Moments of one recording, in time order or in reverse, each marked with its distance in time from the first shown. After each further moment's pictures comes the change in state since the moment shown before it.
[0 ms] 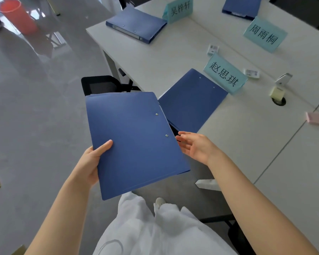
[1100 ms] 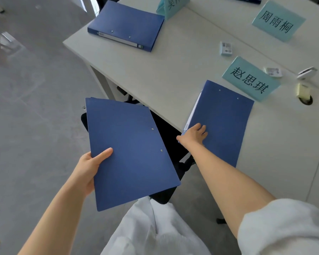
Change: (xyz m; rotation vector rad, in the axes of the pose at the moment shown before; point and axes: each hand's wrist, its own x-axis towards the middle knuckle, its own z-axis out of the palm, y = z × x) left_hand 0.204 0.177 -0.075 0.260 -0.083 -0.121; right_hand 0.236 -0.046 0.151 -0.997 0.815 0.124
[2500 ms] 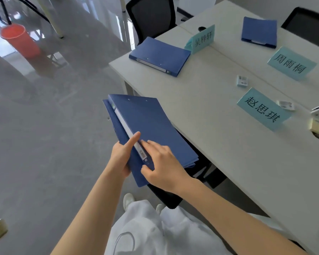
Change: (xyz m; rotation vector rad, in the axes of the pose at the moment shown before) left_hand -0.050 0.017 0.035 -0.235 0.084 0.185; right_hand -0.225 -0.028 -0.031 -0.101 -0.215 -1.144
